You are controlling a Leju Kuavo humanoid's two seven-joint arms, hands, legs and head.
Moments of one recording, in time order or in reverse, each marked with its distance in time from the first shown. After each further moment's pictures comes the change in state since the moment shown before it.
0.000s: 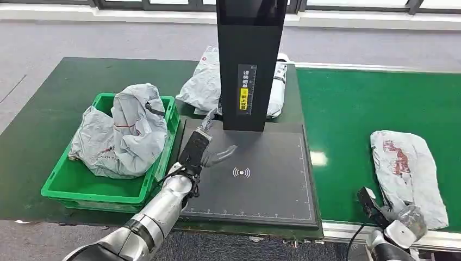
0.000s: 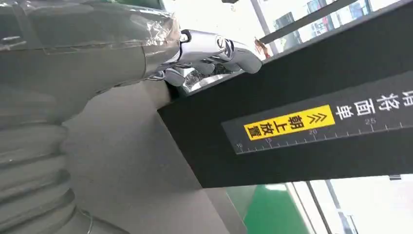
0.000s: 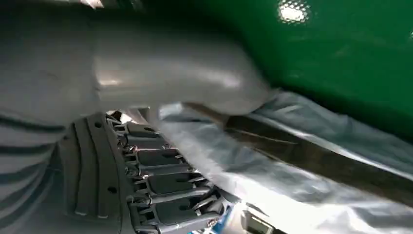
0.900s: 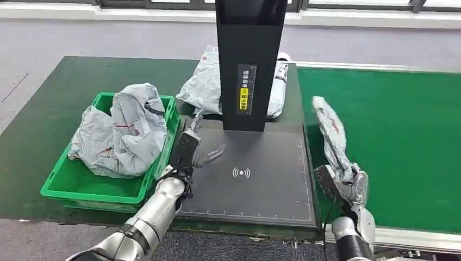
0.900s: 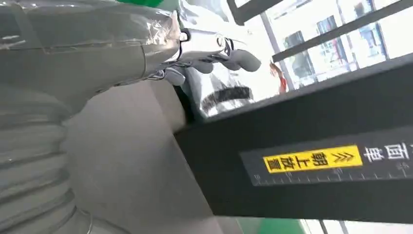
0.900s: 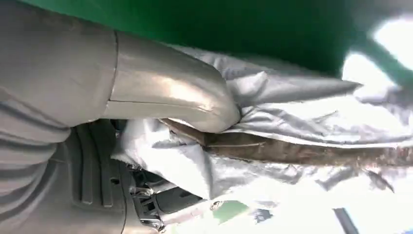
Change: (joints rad) left arm 0.045 0.026 0.067 -0.053 -0.032 0.045 0.000; right arm 0.107 0.279 0.146 -0.433 -0.500 -0.102 -0.727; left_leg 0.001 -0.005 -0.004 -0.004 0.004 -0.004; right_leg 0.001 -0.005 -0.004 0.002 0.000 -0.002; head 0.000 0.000
